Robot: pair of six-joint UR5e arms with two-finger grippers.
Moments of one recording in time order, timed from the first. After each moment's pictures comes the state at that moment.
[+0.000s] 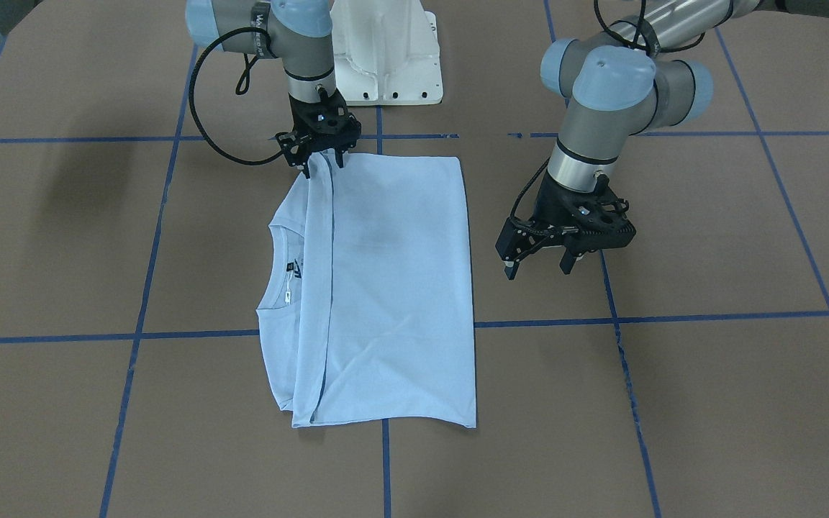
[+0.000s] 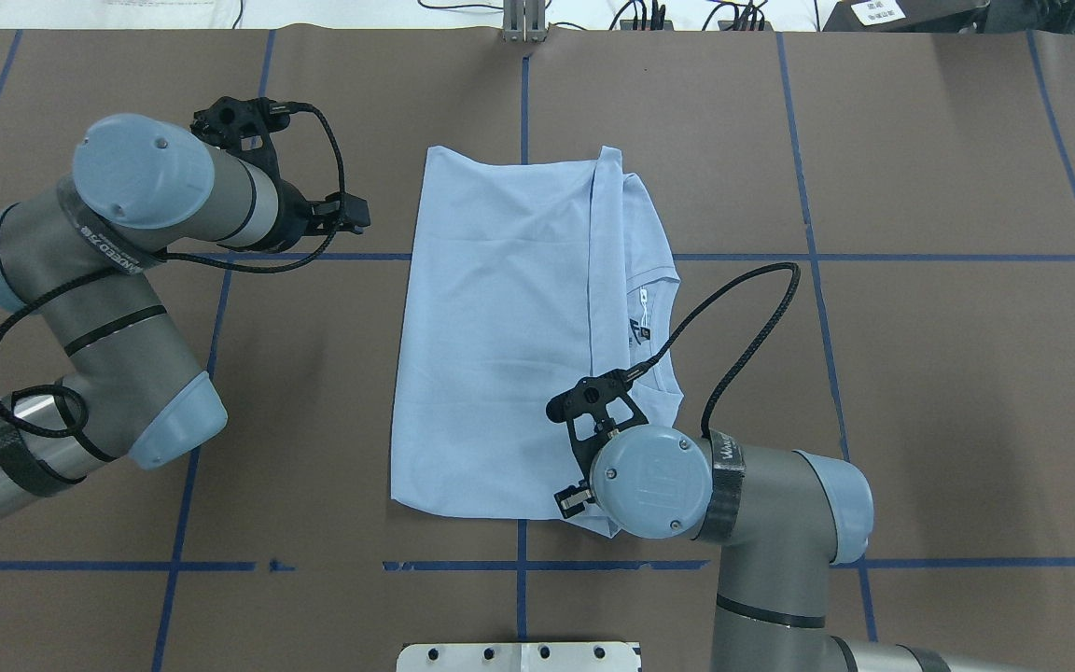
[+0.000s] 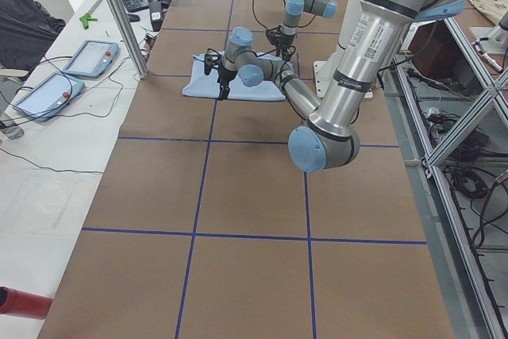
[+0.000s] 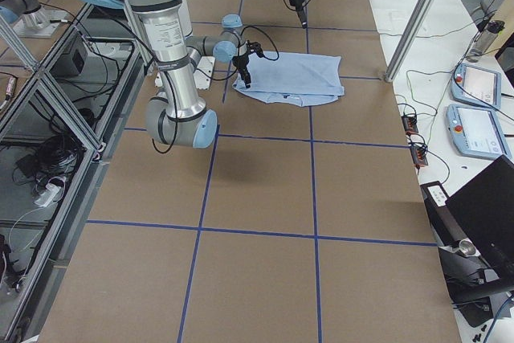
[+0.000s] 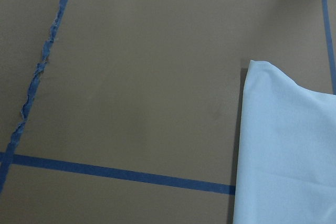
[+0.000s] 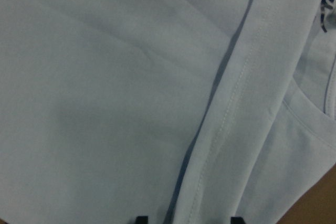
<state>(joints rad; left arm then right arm) -0.72 -2.05 -1.72 -1.90 -1.76 -1.28 0.24 -1.07 1.85 -1.59 1.58 0.98</state>
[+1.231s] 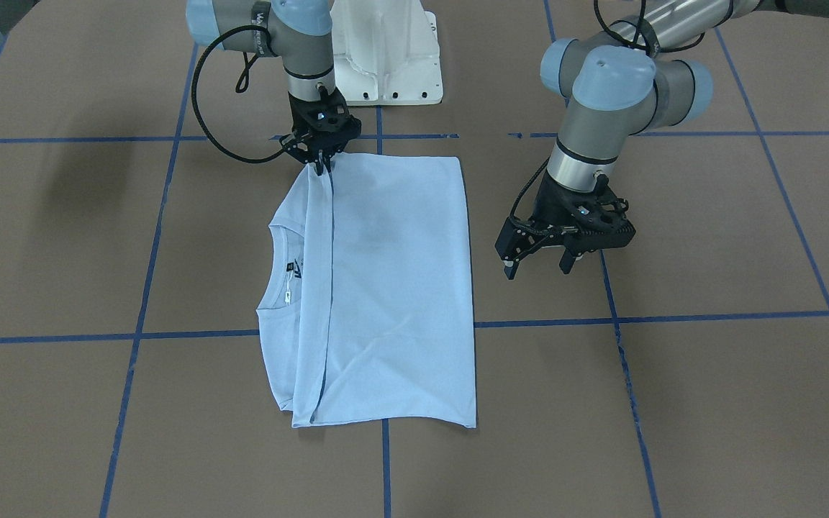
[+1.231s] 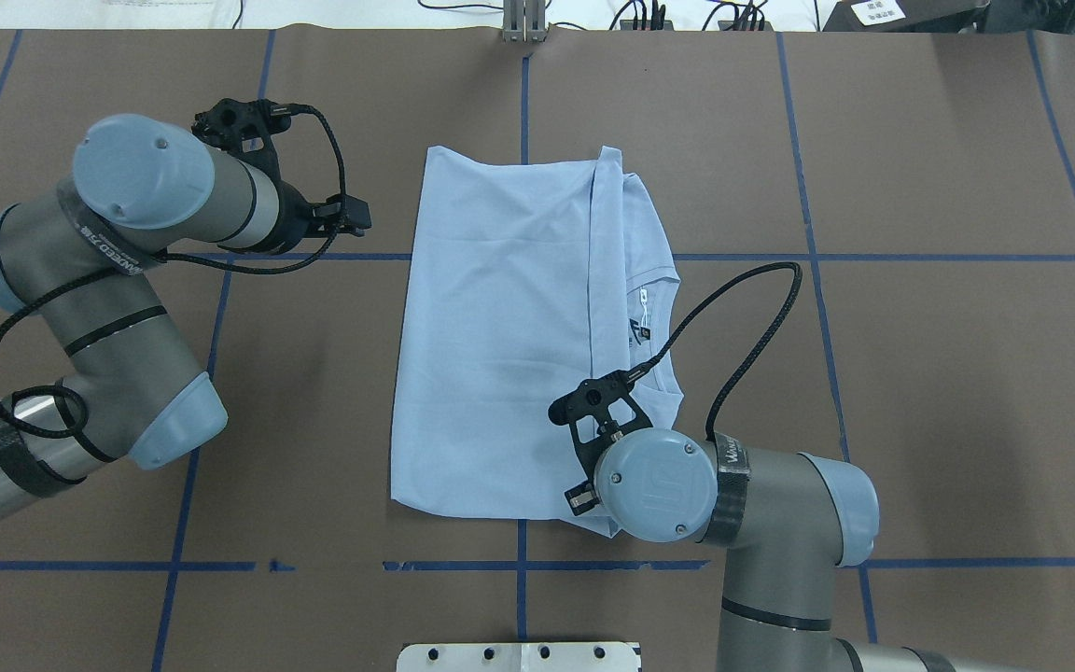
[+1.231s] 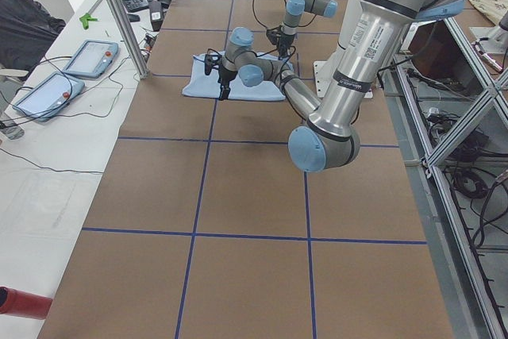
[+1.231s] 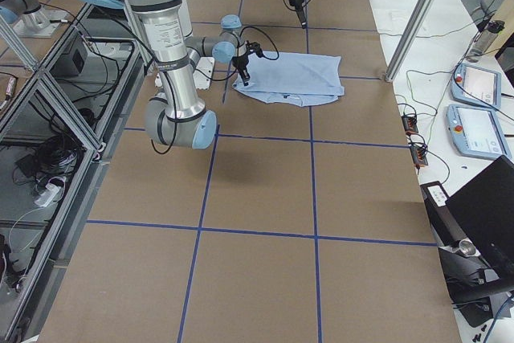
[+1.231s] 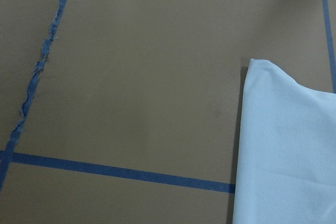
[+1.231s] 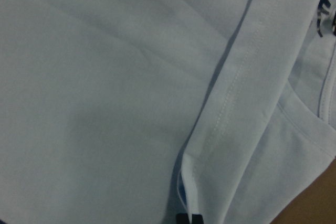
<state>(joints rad) -0.72 -2.04 -1.72 -1.90 -1.77 -1.28 0.25 -1.08 1.86 -1.59 1.57 0.94</state>
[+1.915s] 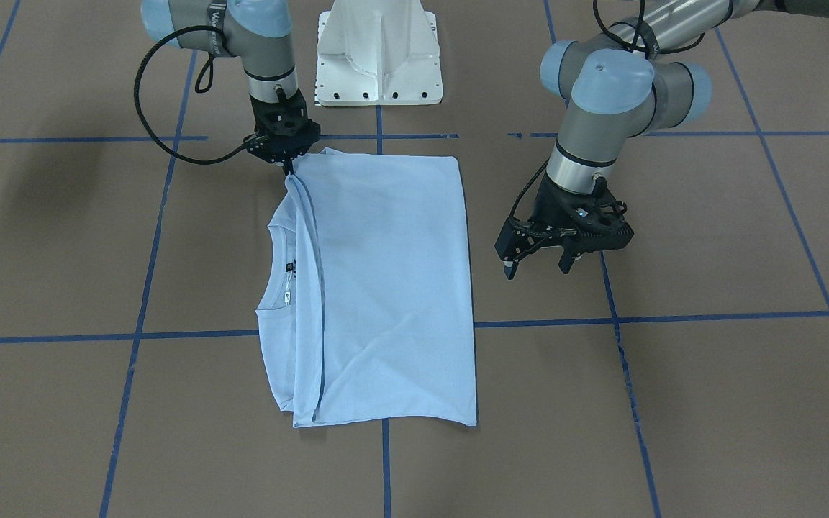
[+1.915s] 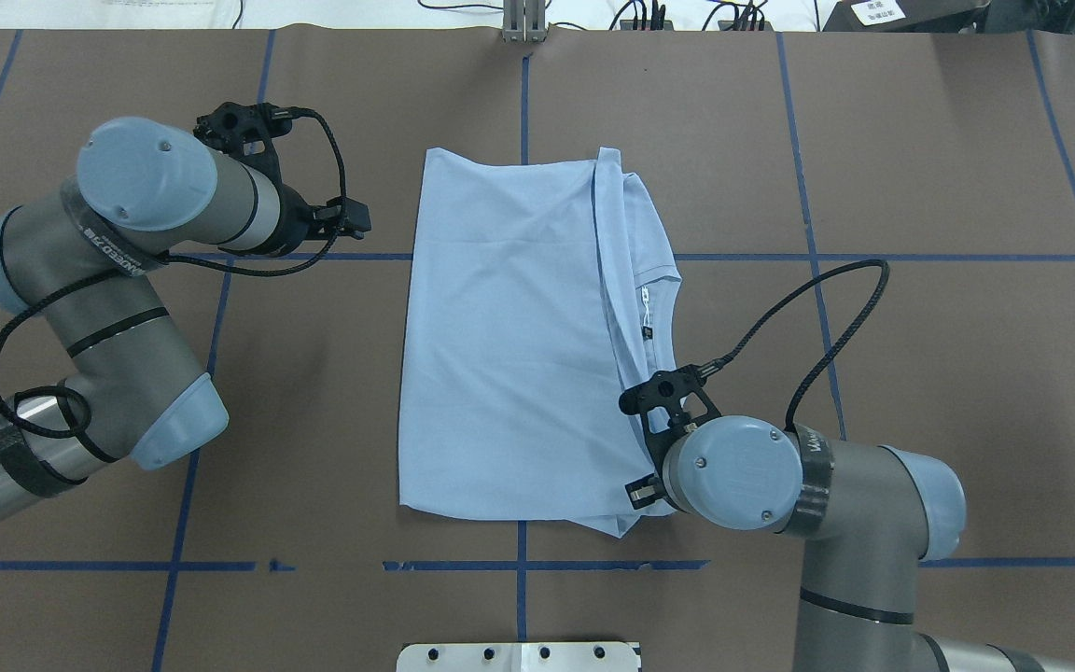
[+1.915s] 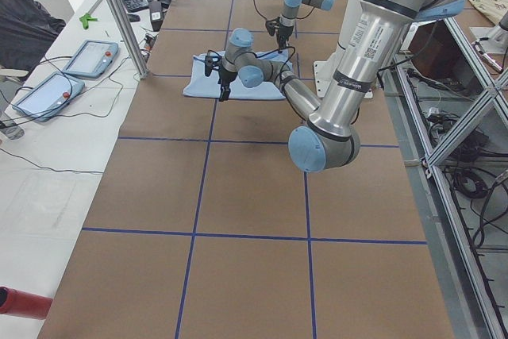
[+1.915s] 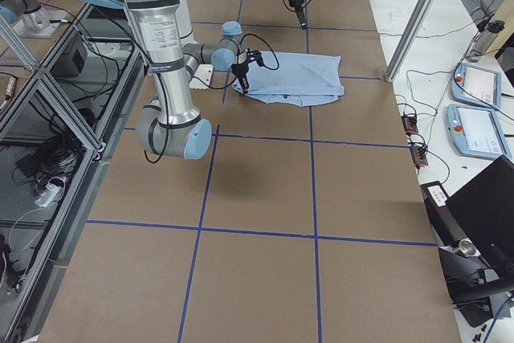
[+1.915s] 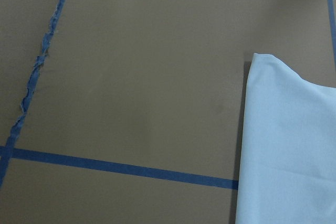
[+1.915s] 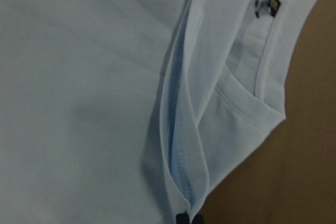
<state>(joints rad) -0.72 -2.04 -1.71 -1.90 -1.77 -1.28 0.28 -1.24 1.96 -1.58 1.62 1.05</state>
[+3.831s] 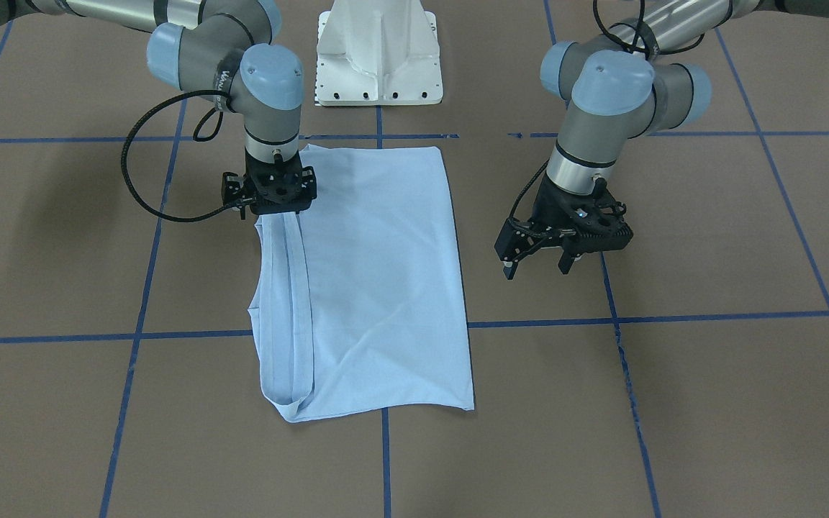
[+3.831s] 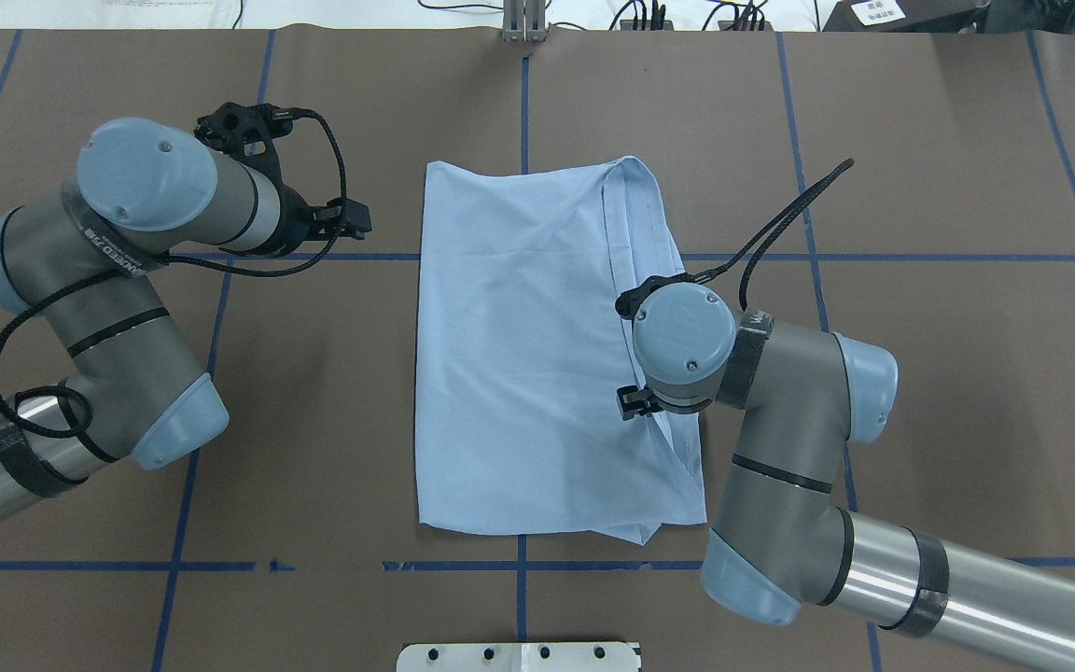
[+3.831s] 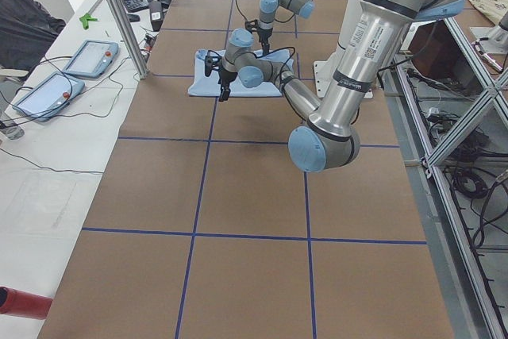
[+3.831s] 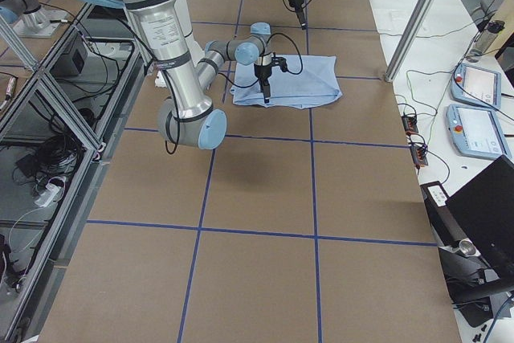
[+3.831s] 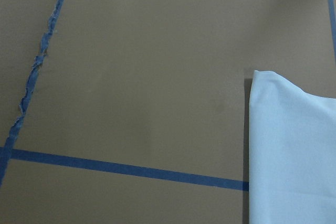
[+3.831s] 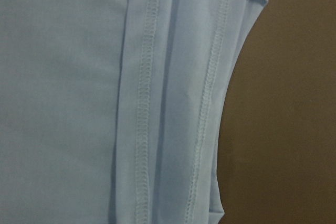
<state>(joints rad) -0.72 -2.04 -1.71 -1.91 -1.78 -1.28 0.44 -1.05 1.76 -1.75 1.71 0.96</state>
